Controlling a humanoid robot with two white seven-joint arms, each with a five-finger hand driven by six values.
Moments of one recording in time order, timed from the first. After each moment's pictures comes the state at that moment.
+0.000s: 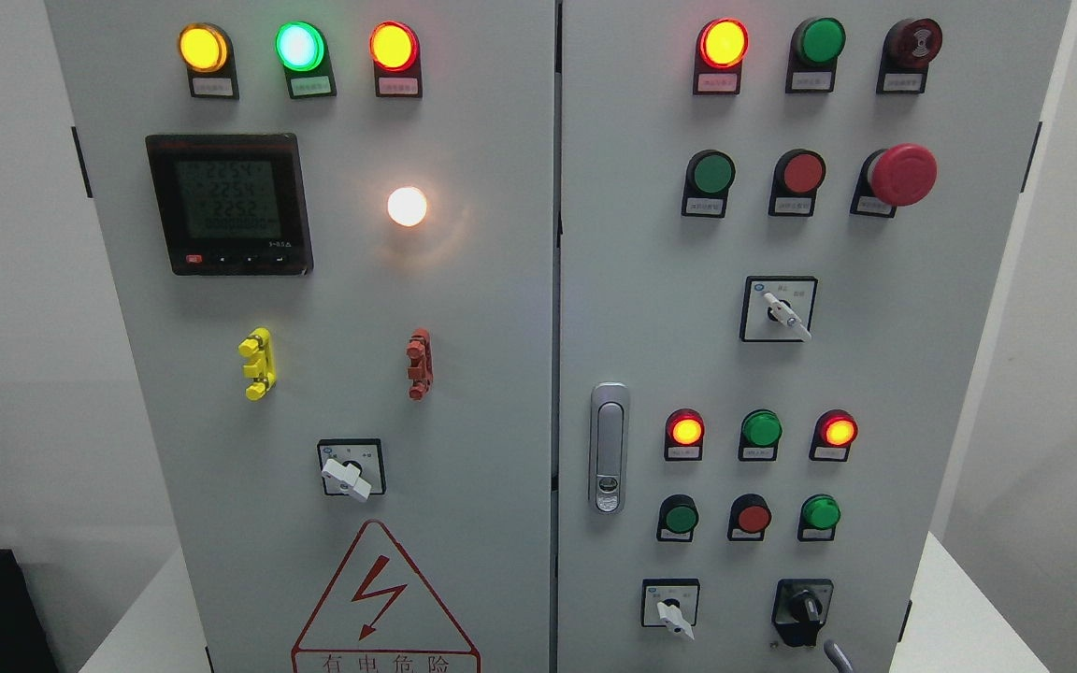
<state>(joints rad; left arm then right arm) 0.05 -0.07 -0.01 -0.11 0.03 -0.03 -0.03 0.07 0.09 0.05 -1.74 -0.07 -0.17 -0.16</state>
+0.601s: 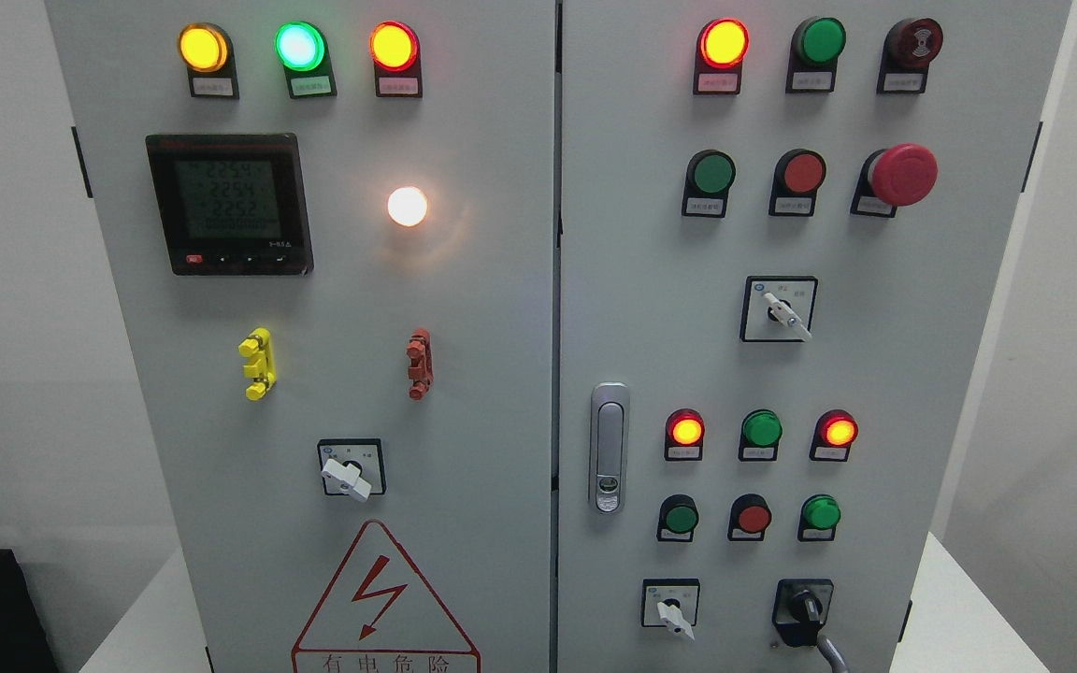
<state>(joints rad) 0.05 -0.07 -0.01 -0.11 0.03 -0.03 -0.03 0.07 0.09 0.06 -1.74 -0.07 -0.17 -0.16</state>
